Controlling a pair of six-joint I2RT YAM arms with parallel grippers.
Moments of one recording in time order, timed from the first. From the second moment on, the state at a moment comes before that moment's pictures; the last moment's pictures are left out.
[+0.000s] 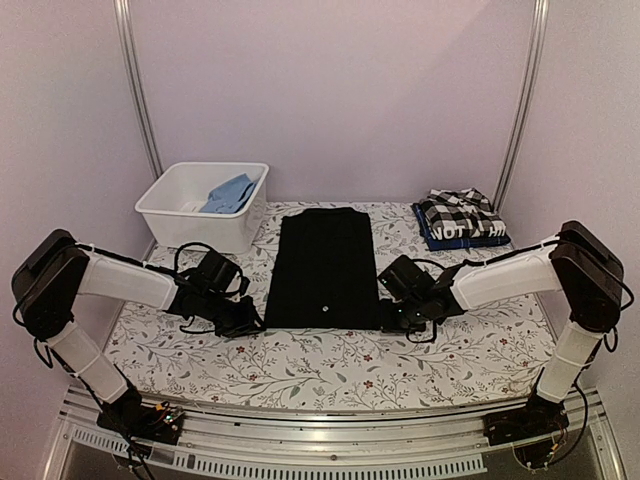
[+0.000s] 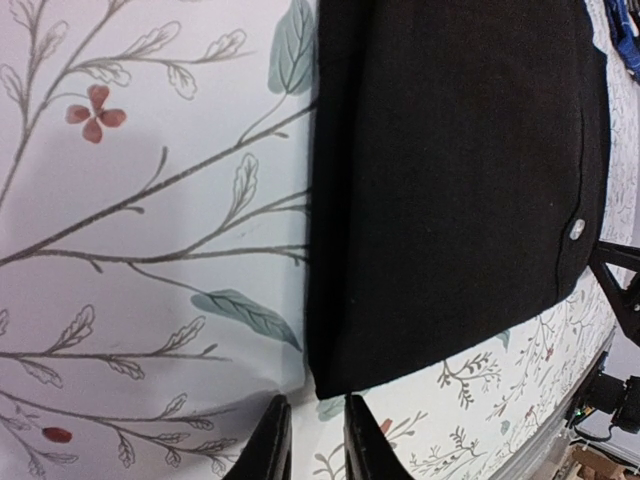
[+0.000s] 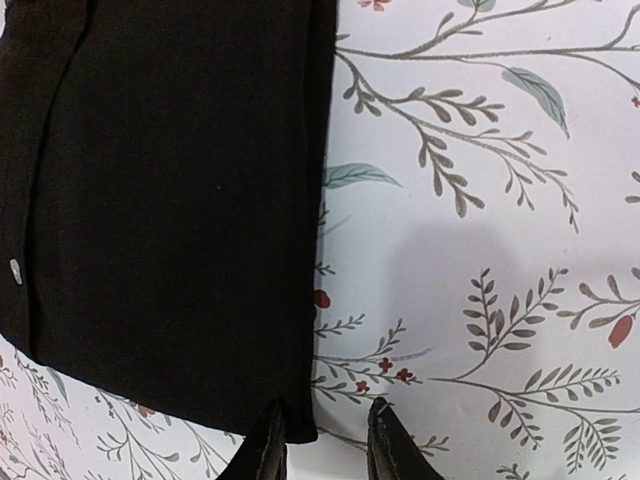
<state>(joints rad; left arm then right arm) -0.61 1.59 0.67 -0.10 0.26 -0.79 0.86 1.76 0.91 -0.24 0.14 0.81</state>
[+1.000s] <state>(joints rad) -0.61 1.60 0.68 -0.09 0.23 -0.79 0.91 1.82 0.97 -0.24 0.20 0.81</state>
